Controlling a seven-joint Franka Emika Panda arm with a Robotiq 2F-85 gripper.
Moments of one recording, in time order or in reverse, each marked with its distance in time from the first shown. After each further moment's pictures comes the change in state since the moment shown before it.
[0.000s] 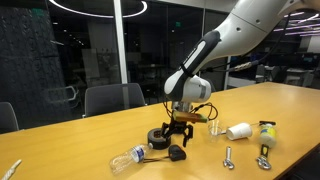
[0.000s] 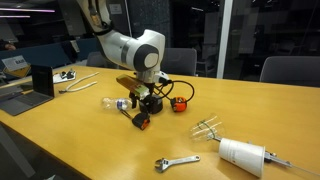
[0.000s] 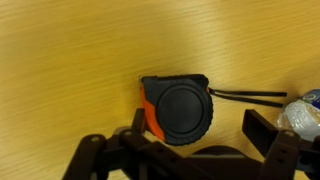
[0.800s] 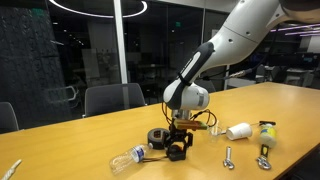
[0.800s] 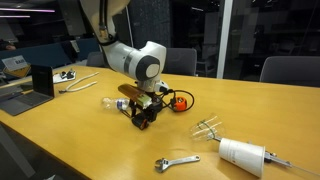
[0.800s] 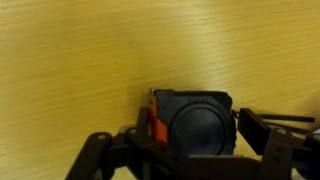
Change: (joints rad) arm -0.001 0.087 0.001 0.025 0.004 0.000 -0.070
